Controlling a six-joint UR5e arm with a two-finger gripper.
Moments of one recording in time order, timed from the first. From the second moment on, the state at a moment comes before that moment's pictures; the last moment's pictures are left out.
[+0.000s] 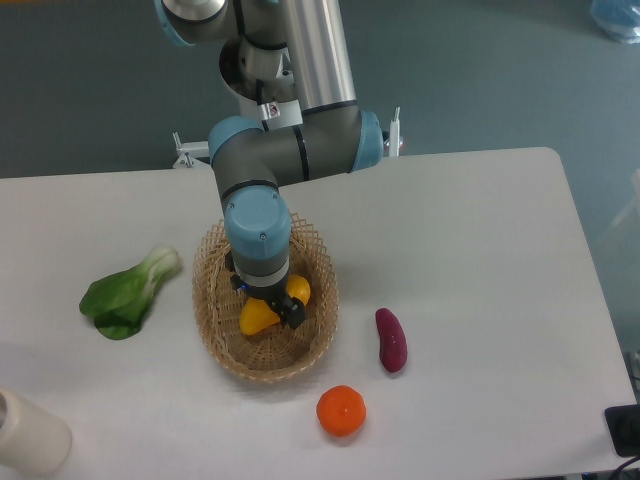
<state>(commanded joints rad) 2.21 -1.97 -1.83 -0.97 1.55 0.98</state>
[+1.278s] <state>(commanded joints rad) 2.33 -1.93 -1.72 -0.95 1.52 0.91</state>
